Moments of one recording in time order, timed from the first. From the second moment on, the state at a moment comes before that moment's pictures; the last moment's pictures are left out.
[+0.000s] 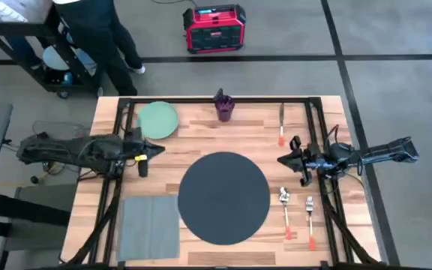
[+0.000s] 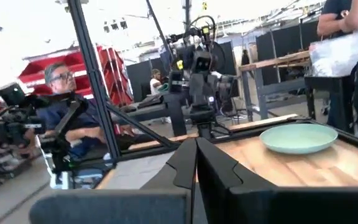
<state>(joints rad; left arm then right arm) -0.06 0.55 0.63 -0.58 -0.36 -0.31 0.13 0.25 0.01 0.46 0.11 0.22</state>
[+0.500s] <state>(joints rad) 0.29 1.17 1.15 -1.19 -0.13 0.08 0.13 0.25 0.02 0.54 0.11 0.35</state>
